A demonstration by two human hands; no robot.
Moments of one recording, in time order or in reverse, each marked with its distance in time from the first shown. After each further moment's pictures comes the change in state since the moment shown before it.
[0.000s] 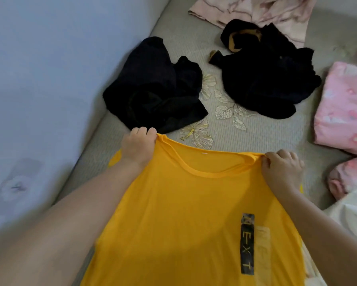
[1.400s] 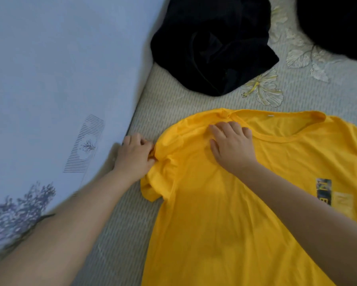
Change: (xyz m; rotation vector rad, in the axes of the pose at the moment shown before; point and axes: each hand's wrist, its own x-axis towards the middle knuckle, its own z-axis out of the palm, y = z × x) left_hand -0.117 -0.130 0.010 0.013 -0.501 -0.129; right_hand -0.077 -0.206 0.062 0.098 -0.264 -0.522
